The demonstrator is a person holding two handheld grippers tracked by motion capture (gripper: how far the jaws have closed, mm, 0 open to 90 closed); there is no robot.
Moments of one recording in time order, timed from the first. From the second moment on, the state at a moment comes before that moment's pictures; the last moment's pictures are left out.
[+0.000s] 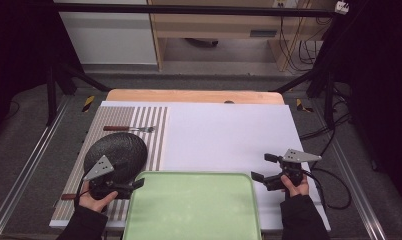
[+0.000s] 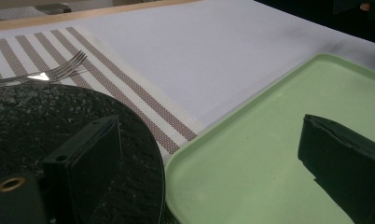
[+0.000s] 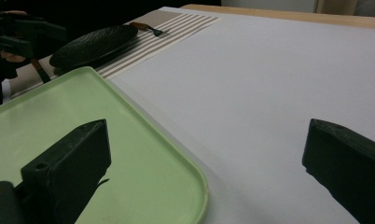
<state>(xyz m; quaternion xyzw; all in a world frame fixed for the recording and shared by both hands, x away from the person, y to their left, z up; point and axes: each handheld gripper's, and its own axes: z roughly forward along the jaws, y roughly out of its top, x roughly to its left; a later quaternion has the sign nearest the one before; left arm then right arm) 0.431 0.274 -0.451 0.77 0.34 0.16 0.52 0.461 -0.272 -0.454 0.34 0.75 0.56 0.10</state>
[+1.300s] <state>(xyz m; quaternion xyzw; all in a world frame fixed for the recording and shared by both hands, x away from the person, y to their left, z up) 0.424 0.310 -0.429 0.79 0.34 0.17 0.49 0.461 -0.272 -0.455 0.33 0.76 0.55 0.11</state>
